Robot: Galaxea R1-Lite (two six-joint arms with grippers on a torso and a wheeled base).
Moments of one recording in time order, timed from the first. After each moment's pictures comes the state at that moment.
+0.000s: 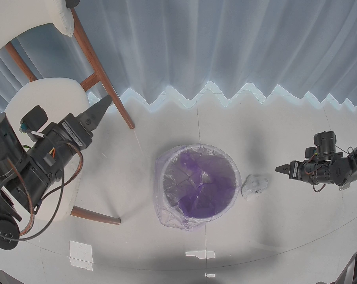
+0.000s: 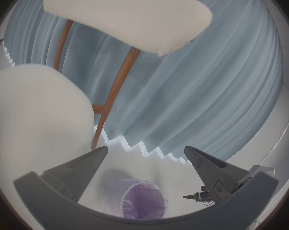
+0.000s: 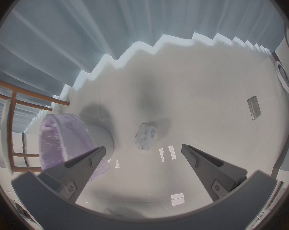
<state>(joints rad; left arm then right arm) -0.50 1.46 -0.52 -1.11 0.17 -0.47 -0.13 1.96 -0.83 -0.41 0.13 0.24</state>
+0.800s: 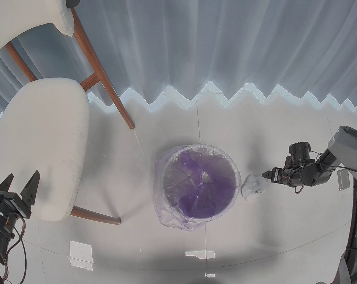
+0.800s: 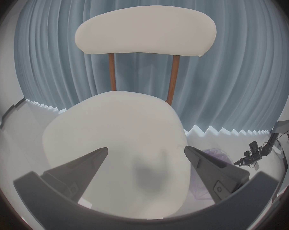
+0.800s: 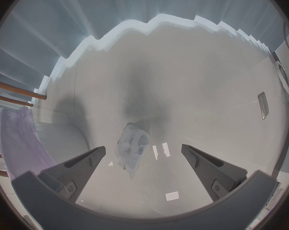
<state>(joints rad) -0.08 1.02 -0.03 -1.00 0.16 -0.14 -0.12 2.37 -1.15 -0.43 0.06 0.24</state>
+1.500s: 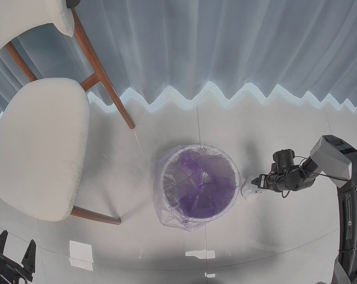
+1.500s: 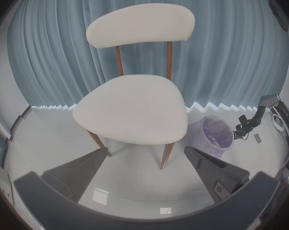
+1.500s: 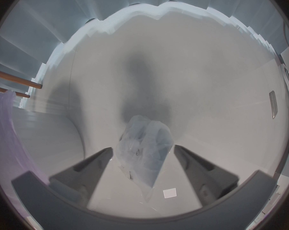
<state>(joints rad) -0.06 0.24 -0.02 -0.08 0.15 -0.03 -0.06 2.54 -1.32 -0.40 0.03 0.24</state>
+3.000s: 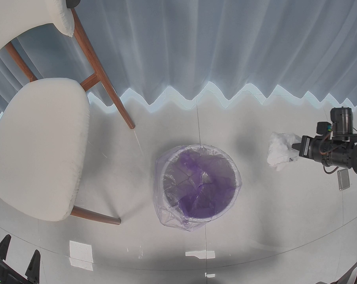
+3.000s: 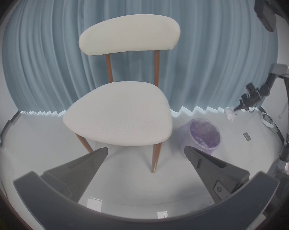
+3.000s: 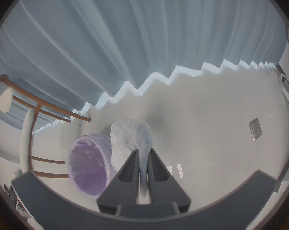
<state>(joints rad) -0.06 0.08 -0.02 0.00 0.04 0.00 -0.08 1.71 -0.87 -0.32 0.14 0.25</state>
